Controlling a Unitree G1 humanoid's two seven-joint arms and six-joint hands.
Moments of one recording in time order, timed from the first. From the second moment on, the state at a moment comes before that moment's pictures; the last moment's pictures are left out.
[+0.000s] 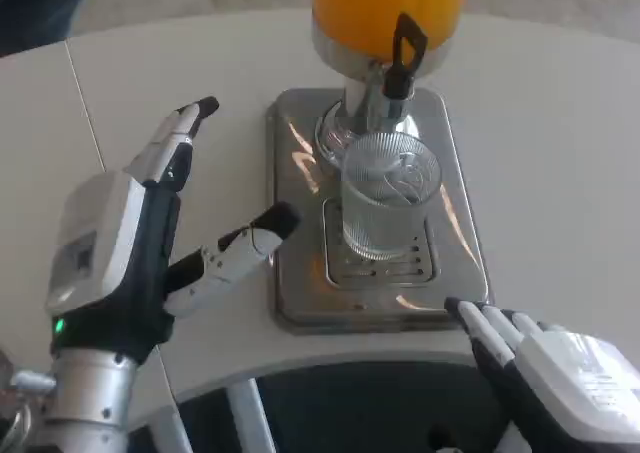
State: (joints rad) left arm -0.12 0.37 -0.06 -0.26 0.58 -0.05 0.23; right arm 0.29 -0.11 0.15 -0.87 -1.22 0.15 0.63
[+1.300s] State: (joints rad) left arm 0.47 0.56 0.19 -0.50 0.60 -0.55 0.02; right arm -0.12 -0.15 -0.06 -0.58 -0.63 0.10 0.17
